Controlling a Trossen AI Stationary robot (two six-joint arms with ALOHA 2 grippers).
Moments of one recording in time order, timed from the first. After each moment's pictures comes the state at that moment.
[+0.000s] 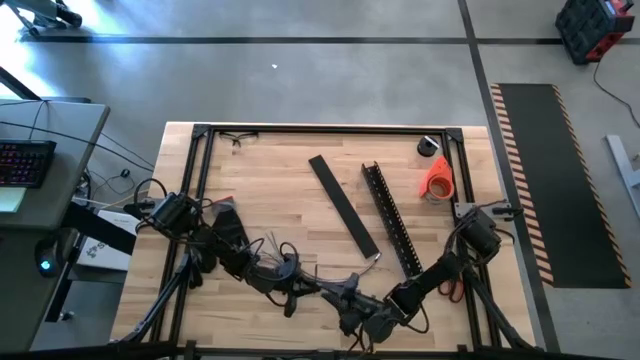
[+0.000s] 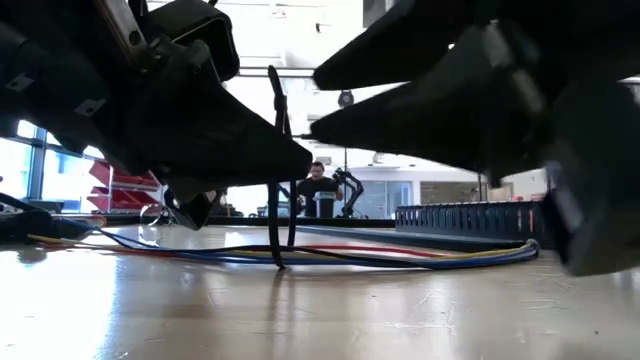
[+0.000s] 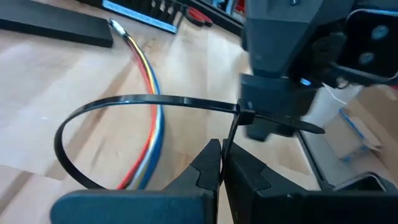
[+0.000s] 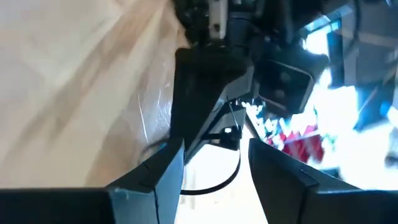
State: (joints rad) left arm -0.57 2.02 0.72 0.99 -0.41 -0.63; right arm 0.73 2.18 1.13 0.63 1.02 -0.69
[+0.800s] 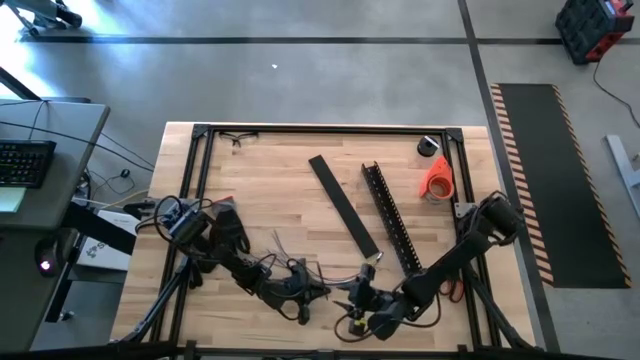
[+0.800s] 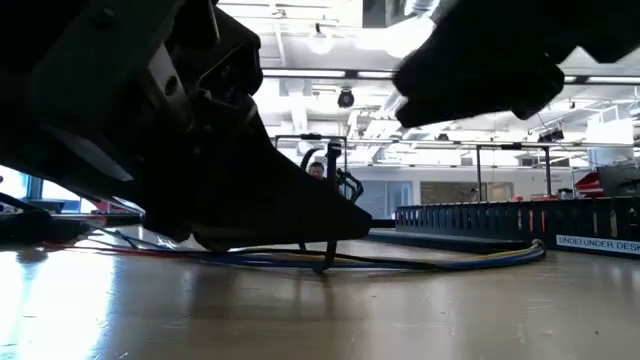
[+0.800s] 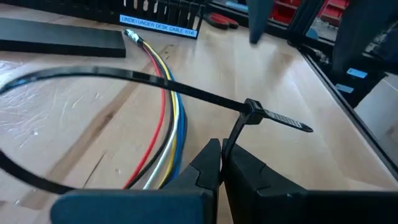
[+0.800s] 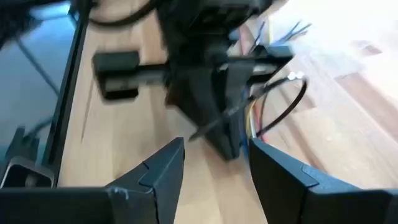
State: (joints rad) left arm -0.60 2.22 0.90 0.98 -0.61 -0.49; right arm 0.73 1.94 1.13 0.02 0.71 0.70
